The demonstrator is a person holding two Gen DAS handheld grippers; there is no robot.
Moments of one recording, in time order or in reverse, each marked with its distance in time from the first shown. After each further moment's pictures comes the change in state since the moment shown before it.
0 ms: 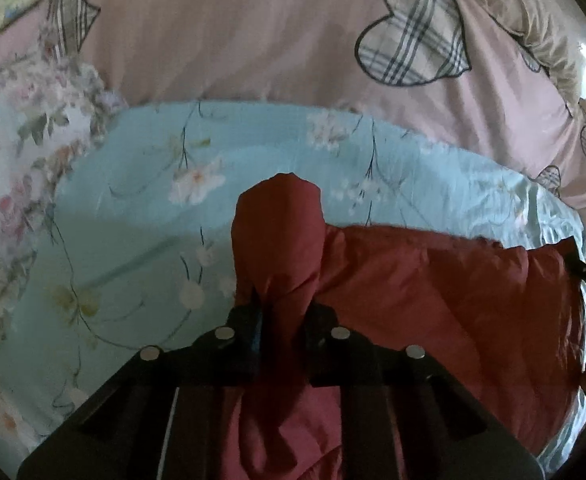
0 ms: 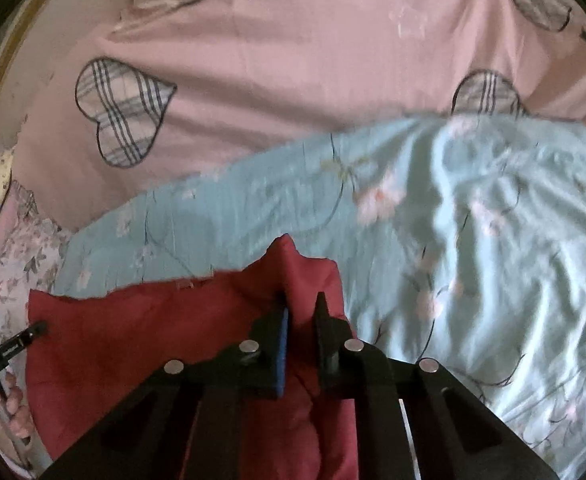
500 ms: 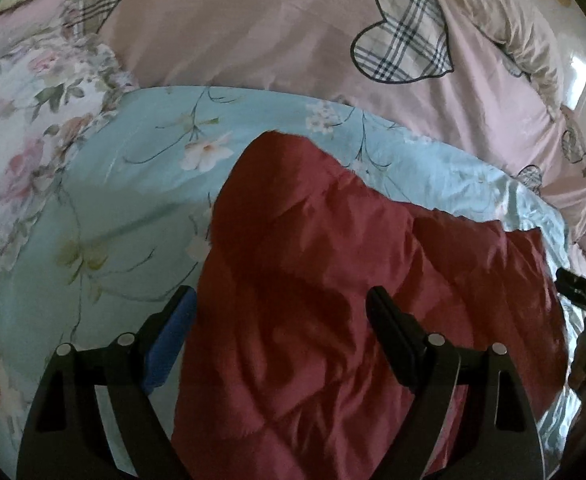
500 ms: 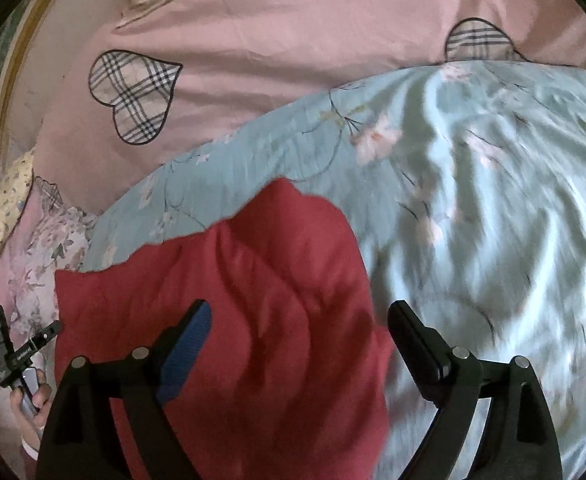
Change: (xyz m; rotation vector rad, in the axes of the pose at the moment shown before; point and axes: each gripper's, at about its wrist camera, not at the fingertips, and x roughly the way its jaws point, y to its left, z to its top) left arm -0.016 0.020 -0.040 -0.024 0.004 -0.065; right arm -0.003 -0.027 -0.032 0.056 0.116 0.117
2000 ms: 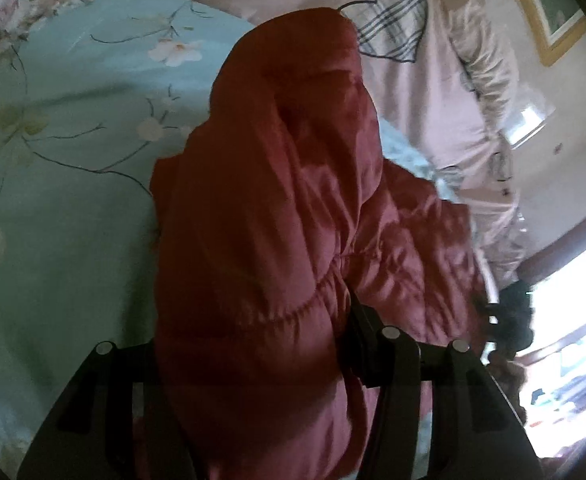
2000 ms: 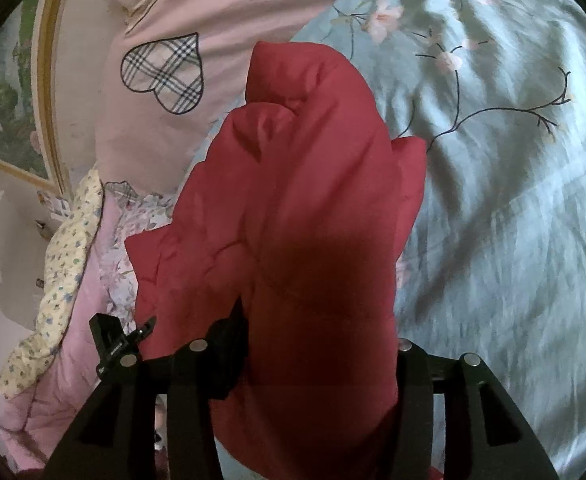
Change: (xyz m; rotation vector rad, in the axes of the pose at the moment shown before) left arm 0.004 0.042 -0.067 -0.179 0.128 -0.398; right arm -0.004 -0.027 -0.085 0.219 0.162 0.374
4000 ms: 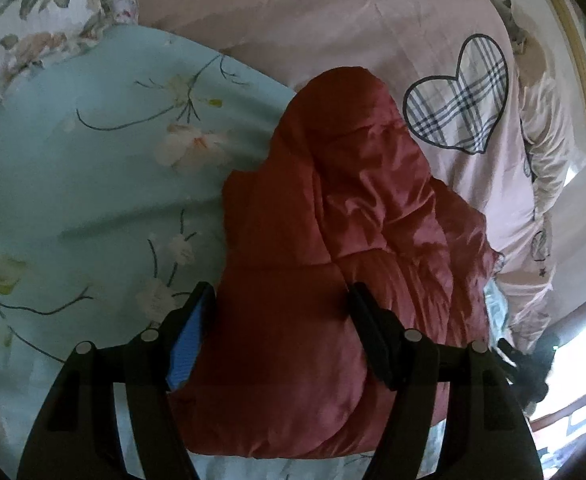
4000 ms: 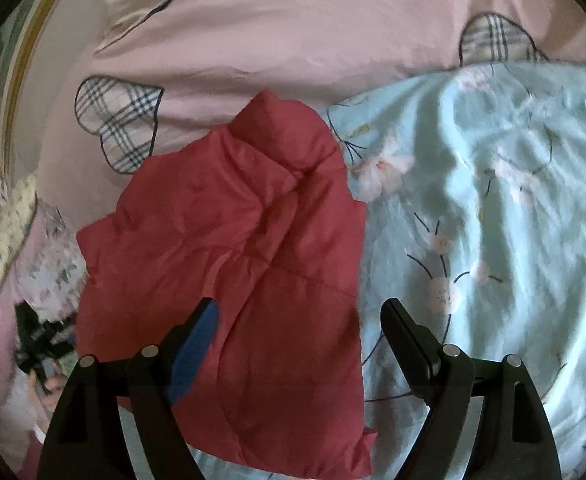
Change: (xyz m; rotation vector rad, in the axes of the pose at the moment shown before) left arm 0.054 0.038 0.117 -0.109 -0.136 0.081; right arm 0.024 0.009 0.113 -0.207 -0.223 -0.268
